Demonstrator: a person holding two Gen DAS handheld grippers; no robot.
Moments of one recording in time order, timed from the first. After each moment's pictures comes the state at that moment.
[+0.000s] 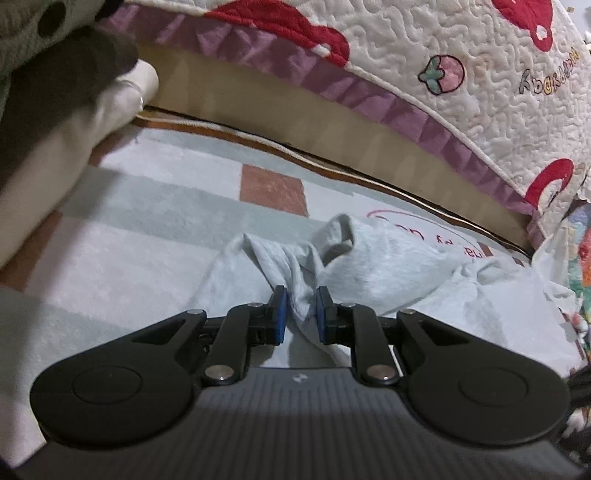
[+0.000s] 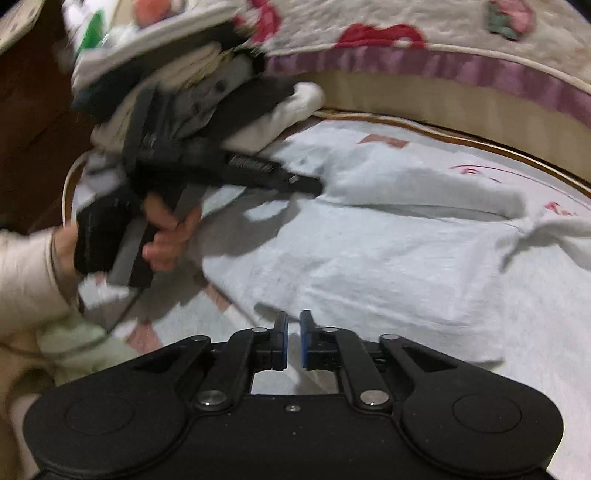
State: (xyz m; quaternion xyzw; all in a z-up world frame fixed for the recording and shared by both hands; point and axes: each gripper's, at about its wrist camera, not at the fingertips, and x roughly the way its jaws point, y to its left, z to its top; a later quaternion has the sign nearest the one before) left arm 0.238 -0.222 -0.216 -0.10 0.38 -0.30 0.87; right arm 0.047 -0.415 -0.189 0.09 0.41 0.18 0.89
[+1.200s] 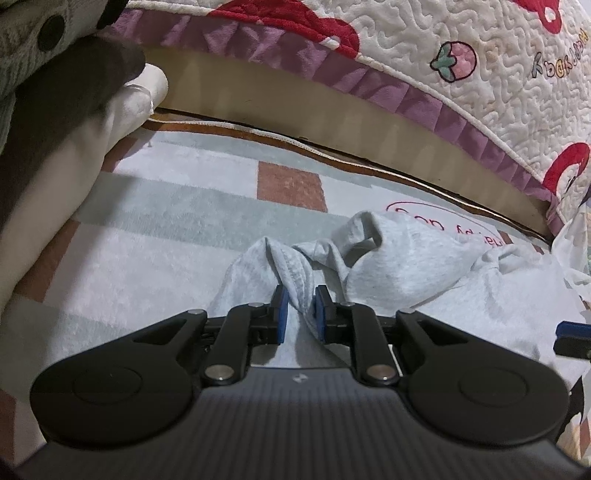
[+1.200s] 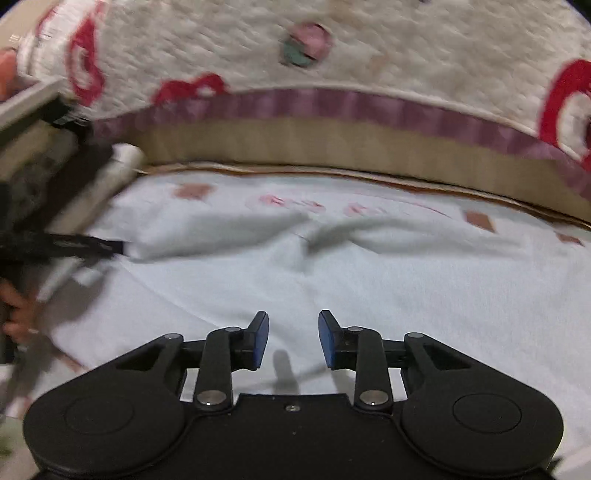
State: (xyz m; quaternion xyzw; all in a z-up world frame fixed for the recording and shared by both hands) left arm 0.244 -0.222 -0.215 -0.06 0.40 -0.29 0.87; right arm 0.028 -0.465 -0.174 0.09 0.37 -0.06 0.92
